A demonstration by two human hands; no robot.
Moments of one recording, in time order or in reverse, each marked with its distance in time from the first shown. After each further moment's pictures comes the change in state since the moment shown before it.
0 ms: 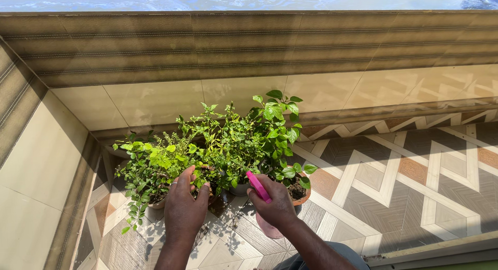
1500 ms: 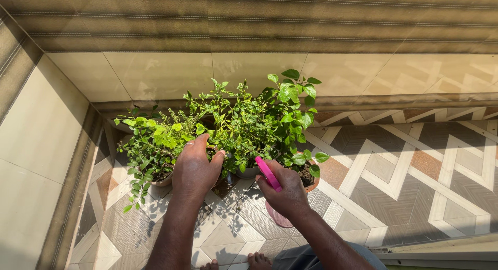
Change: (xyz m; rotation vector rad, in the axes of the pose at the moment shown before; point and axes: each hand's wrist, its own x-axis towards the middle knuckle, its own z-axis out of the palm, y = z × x) left_hand 0.045 0.007 0.011 0.144 -0.028 0.079; right_hand 0.006 -0.008 -0.001 -0.116 -0.046 -0.033
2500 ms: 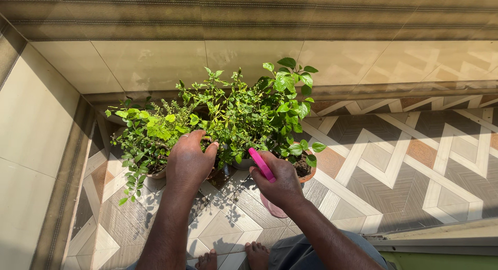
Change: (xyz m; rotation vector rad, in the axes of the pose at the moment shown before) left_hand 0.004 -0.003 -0.001 0.039 -0.136 -0.101; right_hand 0.001 -0.004 0.001 -0.028 -0.046 0.021
